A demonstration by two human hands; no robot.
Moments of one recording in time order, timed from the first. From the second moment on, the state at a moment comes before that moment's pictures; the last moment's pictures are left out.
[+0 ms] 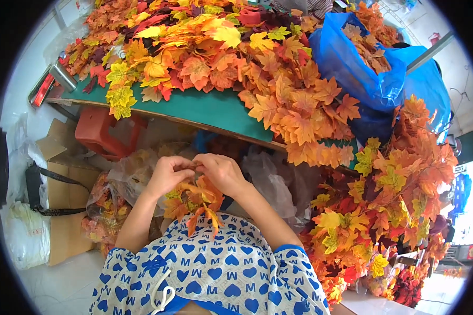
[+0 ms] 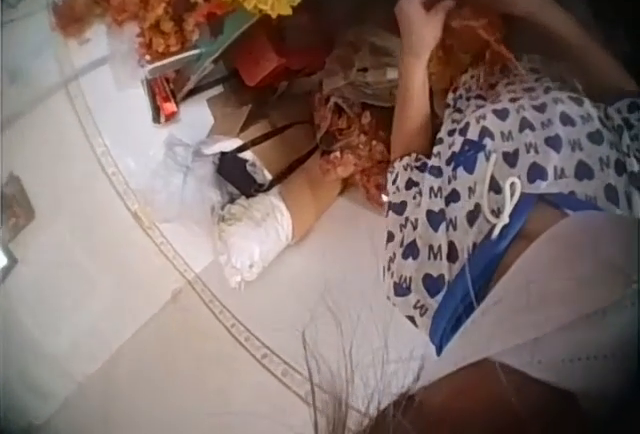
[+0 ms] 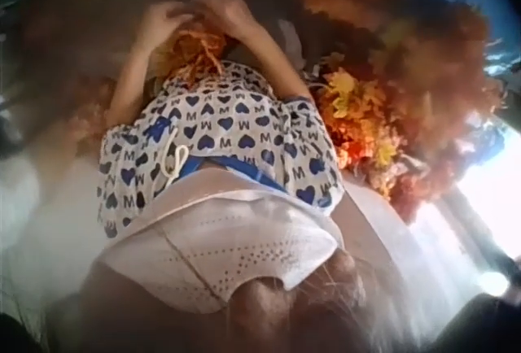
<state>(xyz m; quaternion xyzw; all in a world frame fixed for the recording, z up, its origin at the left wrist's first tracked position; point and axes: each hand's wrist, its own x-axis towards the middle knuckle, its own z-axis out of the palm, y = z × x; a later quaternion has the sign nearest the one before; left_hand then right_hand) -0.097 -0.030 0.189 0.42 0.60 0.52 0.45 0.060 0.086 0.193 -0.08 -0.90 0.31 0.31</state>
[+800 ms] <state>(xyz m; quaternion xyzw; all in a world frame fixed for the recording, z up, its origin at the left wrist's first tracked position) -0.069 -0.062 0.130 0.15 0.34 0.57 0.73 -0.018 0.337 0.280 -0.37 -0.91 -0.07 0.17</state>
